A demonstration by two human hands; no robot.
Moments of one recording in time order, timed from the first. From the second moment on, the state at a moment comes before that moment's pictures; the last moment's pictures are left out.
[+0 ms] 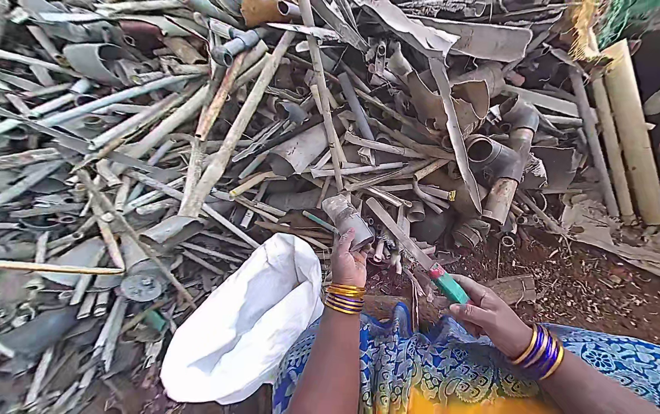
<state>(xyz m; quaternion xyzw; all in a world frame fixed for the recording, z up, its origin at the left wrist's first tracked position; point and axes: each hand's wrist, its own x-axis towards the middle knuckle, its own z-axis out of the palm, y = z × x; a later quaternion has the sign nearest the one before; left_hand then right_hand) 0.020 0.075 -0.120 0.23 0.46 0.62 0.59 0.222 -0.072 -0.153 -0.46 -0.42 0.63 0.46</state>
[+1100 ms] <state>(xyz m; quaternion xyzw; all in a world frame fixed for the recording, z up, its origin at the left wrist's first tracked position) 0.046 0.039 -0.151 0.58 0.49 0.32 0.57 0.222 -0.058 -0.157 -0.67 -0.54 0.26 0.43</state>
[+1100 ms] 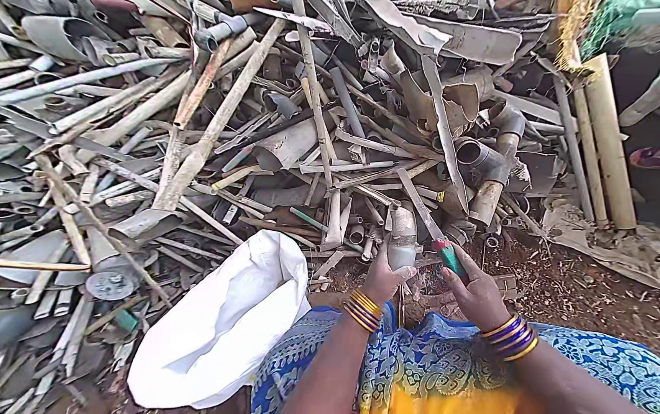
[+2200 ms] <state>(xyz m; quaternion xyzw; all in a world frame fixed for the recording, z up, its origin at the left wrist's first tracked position) 0.025 0.074 -0.145 0.35 0.50 0.50 0.61 0.220 -0.088 -0.144 -0.51 -0.36 0.62 0.47</state>
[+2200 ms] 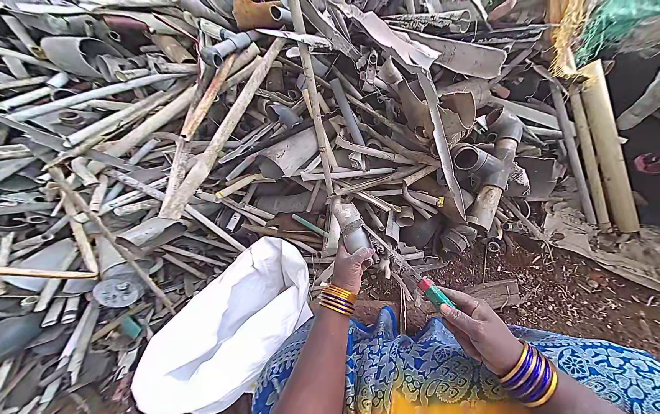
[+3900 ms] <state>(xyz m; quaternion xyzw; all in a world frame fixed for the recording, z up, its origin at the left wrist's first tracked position) 0.055 0.034 -0.151 0.45 0.45 0.38 0.66 0.198 -0.066 -0.177 -0.63 -0.65 0.19 0.38</state>
